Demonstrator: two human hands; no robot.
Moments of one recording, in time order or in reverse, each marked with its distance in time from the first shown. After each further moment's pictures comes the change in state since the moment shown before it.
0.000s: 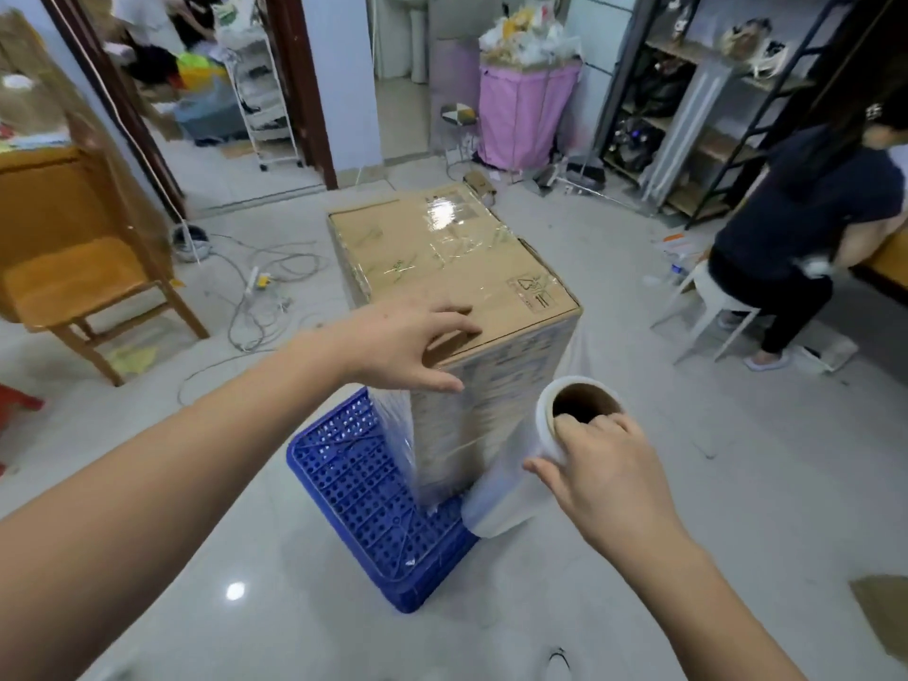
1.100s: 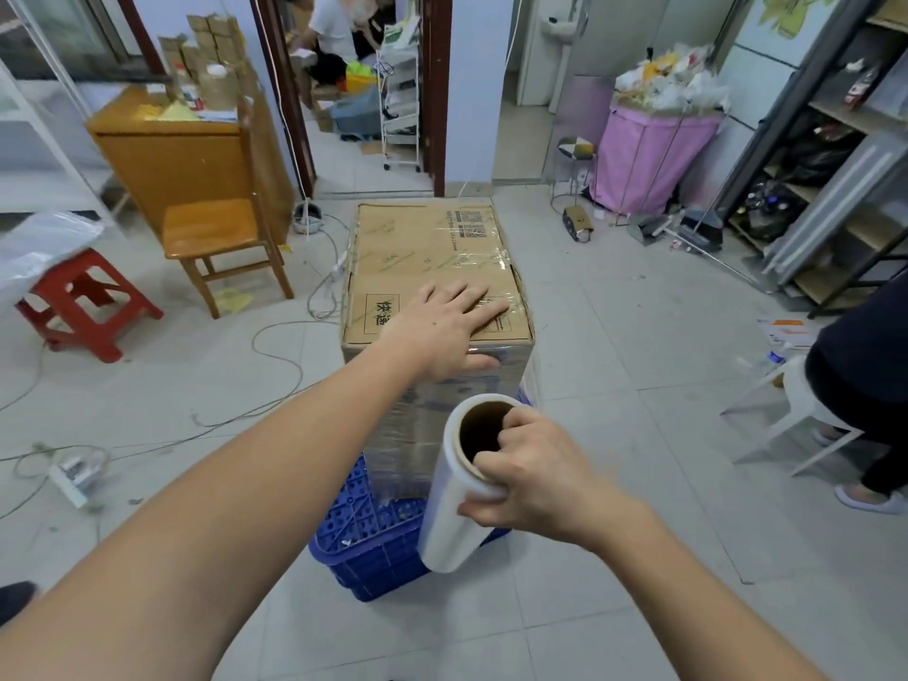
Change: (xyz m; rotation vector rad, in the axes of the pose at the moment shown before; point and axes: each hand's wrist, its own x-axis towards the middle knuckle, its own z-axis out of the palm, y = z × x) left_hand 0.119 0.080 0.035 0.202 0.114 -0.507; right_hand 0.055 0.123 0.008 0.356 -0.008 -0.899
